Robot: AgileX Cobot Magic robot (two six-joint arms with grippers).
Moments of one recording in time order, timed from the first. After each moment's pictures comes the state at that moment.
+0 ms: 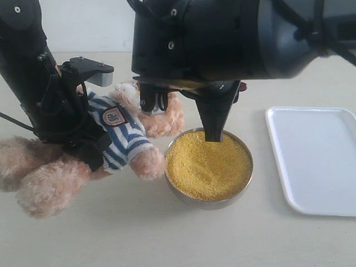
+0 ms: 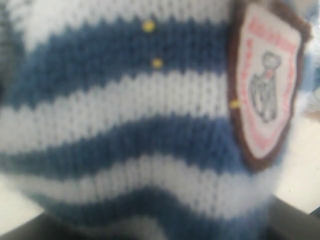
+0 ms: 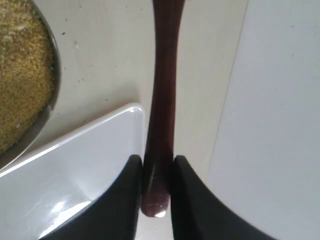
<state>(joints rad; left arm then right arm) -0.43 1.68 -1.11 -0.17 1.06 0.22 0.98 1.83 -1.35 -0.89 1.22 -0.07</state>
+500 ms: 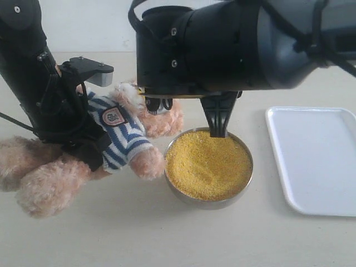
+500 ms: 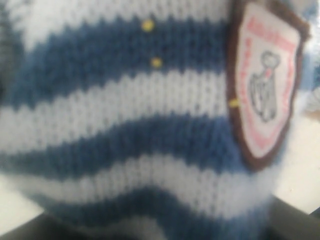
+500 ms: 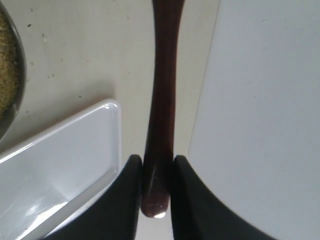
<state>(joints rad) -0.43 1.68 -1.11 -0.17 1.06 0.22 0.99 1.83 -1.32 -1.00 1.22 -0.02</state>
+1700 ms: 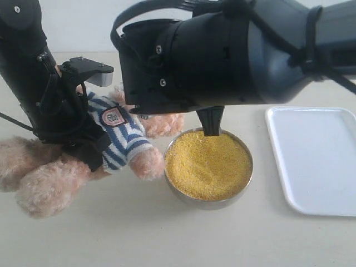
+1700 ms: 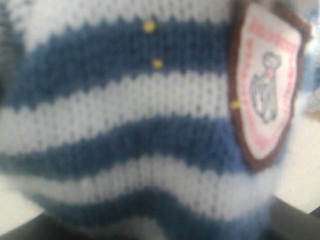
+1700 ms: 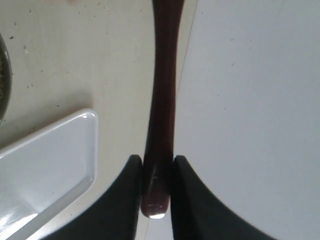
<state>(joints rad) -0.43 1.68 -1.11 -0.17 1.06 0.22 1.04 1.83 -1.32 -1.08 1.22 -0.01</state>
